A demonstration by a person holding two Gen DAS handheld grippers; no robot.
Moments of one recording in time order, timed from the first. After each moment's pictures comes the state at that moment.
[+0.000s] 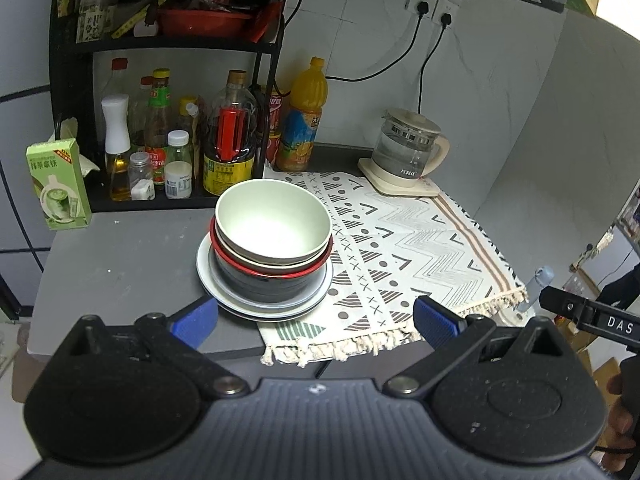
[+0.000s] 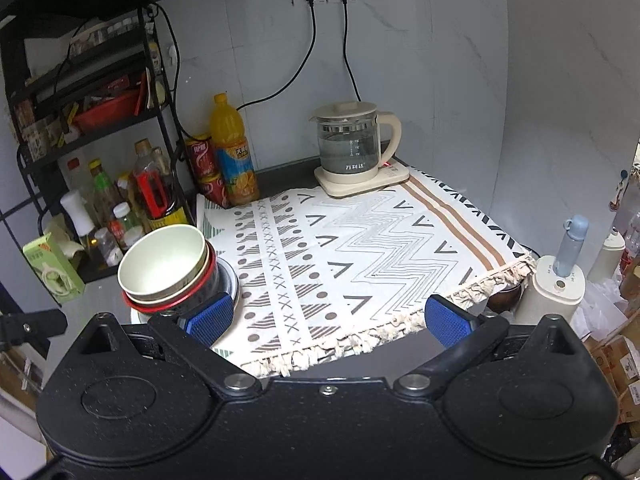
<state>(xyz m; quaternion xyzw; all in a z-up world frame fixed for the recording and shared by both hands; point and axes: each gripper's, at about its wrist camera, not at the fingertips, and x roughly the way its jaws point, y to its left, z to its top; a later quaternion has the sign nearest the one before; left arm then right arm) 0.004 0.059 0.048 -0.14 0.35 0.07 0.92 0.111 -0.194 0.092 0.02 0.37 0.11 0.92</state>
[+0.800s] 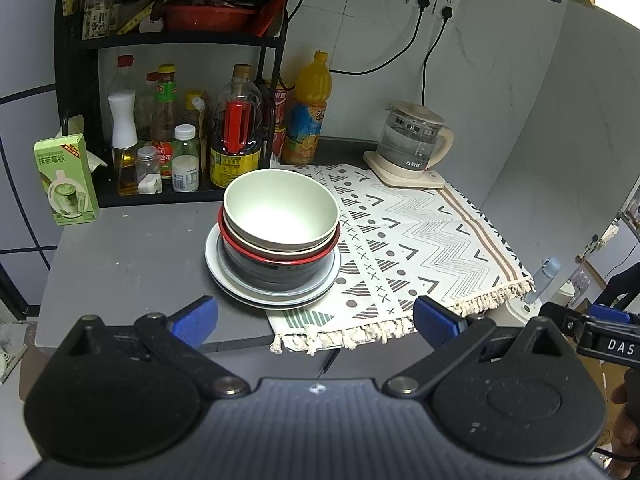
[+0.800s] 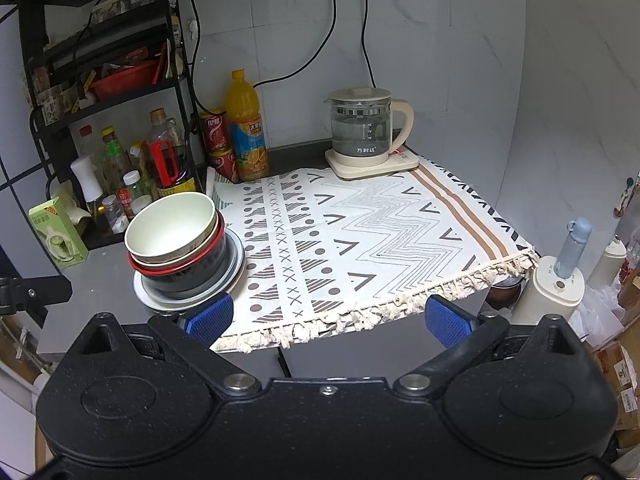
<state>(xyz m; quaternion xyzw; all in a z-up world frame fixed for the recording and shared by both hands) -0.006 0.059 0.042 -0.13 0.35 0.07 0.92 0.094 -0.191 0.087 -0.01 0.38 0.13 0.91</state>
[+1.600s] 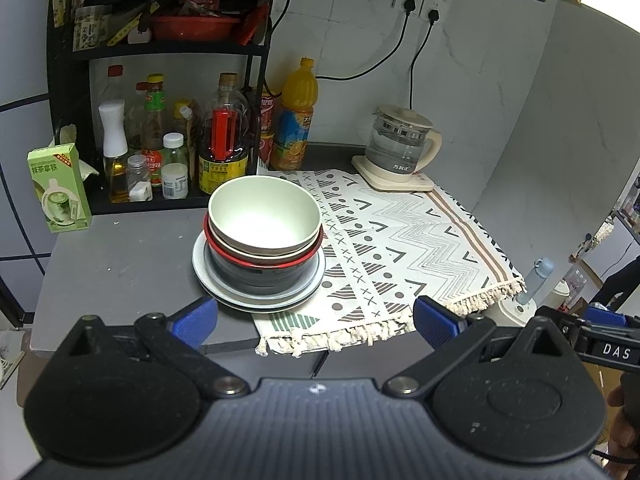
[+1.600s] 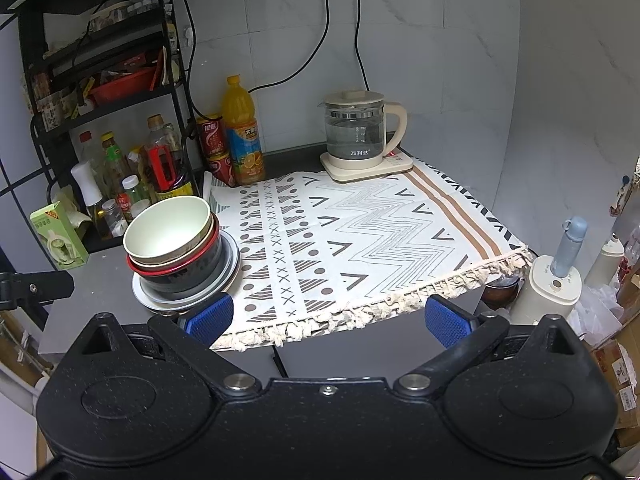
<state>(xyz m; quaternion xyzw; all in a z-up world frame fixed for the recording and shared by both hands) -0.007 0.044 0.049 -0.13 0.34 0.06 0.93 0.089 -0.203 0.092 -0.01 0.38 0.13 0.92</state>
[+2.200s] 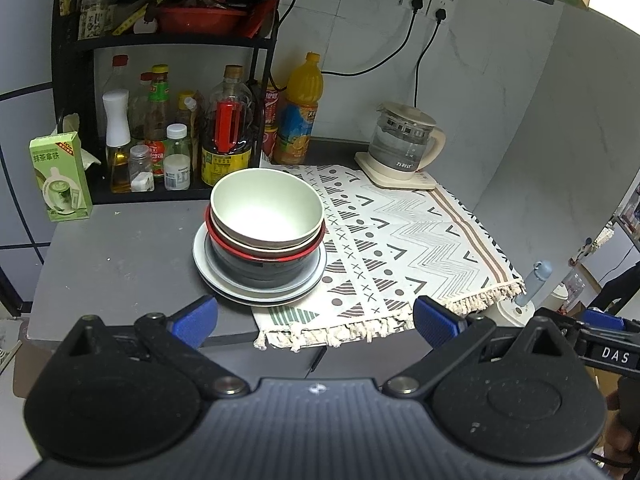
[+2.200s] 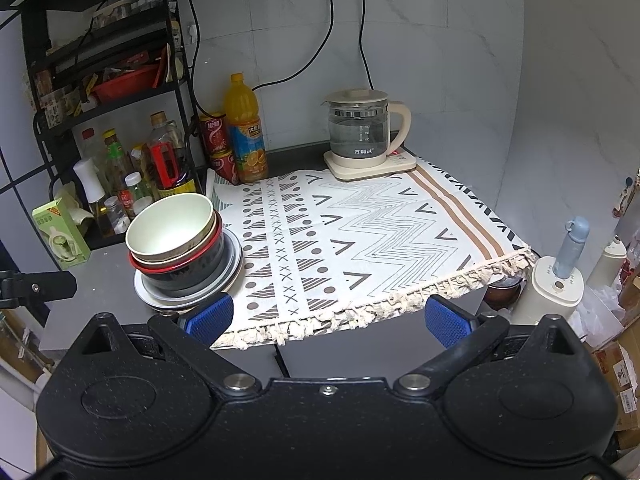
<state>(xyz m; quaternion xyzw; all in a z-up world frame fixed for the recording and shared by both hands) -0.008 0.049 0.045 -0.14 0.35 0.07 0.92 0.090 -0.202 0.091 -0.01 0.38 0.14 0.91</state>
